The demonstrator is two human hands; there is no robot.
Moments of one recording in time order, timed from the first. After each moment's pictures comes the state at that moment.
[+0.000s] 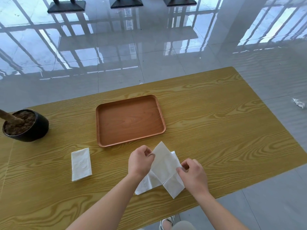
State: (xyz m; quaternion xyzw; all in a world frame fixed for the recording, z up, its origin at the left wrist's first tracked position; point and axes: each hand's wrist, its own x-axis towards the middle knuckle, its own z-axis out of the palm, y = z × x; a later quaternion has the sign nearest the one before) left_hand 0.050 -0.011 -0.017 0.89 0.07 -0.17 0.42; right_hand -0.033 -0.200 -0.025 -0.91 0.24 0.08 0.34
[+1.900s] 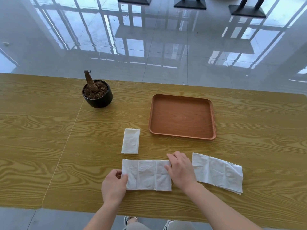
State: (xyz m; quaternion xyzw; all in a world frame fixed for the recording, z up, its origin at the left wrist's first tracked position) left_hand -0.079 0.191 -0.038 0.79 0.44 -0.07 0.43; right_hand 0.009 -0.039 -0.038 -0.96 -0.16 0.12 0.18
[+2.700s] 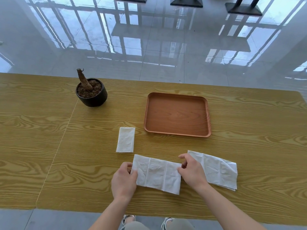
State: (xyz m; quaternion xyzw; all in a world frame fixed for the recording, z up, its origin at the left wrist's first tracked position) left_hand -0.061 0.147 -0.034 0.85 0.35 -0.06 0.40; right_hand 0.008 -0.089 -0.026 -0.90 0.07 0.23 0.36
